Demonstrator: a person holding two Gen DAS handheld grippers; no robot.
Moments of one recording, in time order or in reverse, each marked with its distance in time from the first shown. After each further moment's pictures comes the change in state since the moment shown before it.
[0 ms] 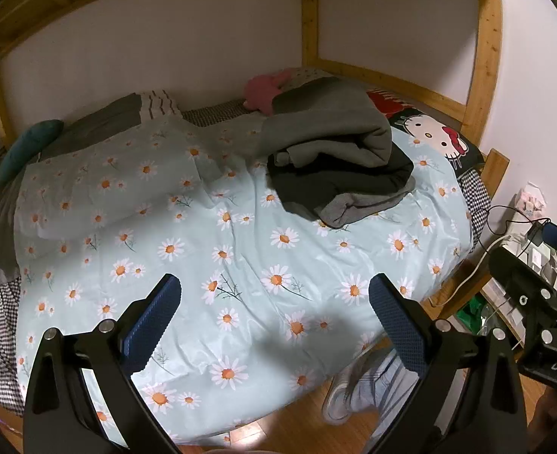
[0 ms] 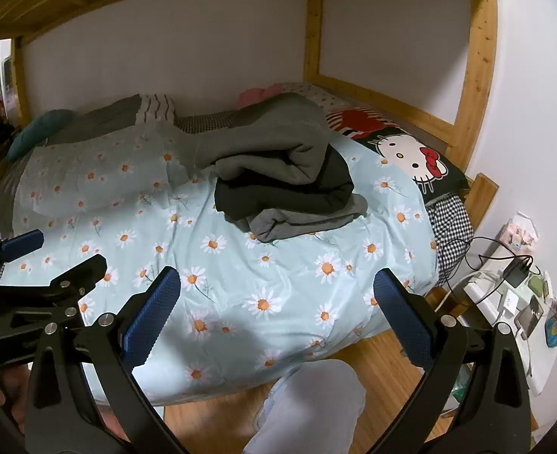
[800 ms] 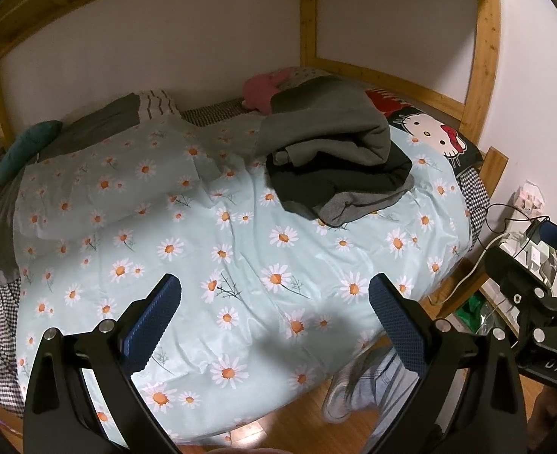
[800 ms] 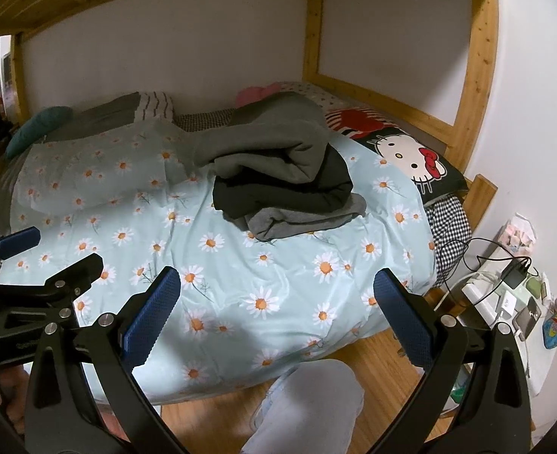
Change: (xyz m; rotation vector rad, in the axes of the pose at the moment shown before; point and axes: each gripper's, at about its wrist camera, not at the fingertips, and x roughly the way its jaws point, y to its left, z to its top) left arm -0.005 0.002 0.002 -0.001 0.003 -0.008; right arm 0.000 0.002 0.002 -0.007 0.000 -0.009
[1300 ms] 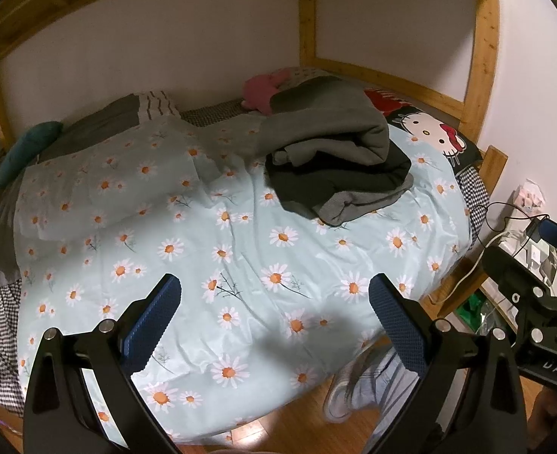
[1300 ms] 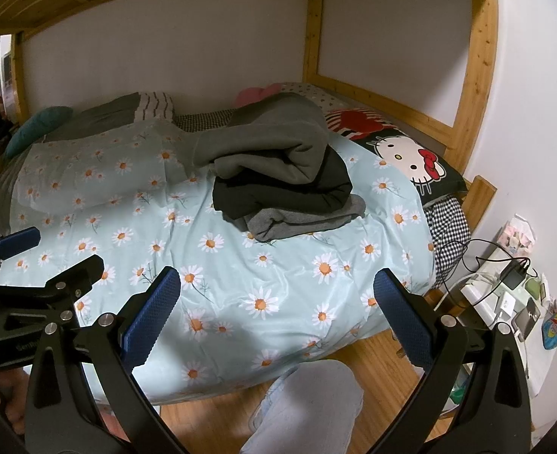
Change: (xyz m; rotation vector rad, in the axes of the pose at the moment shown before) left arm -0.002 0.003 0.004 0.008 0.004 -0.005; right arm 0.000 0.001 0.001 -0.003 0.000 0.001
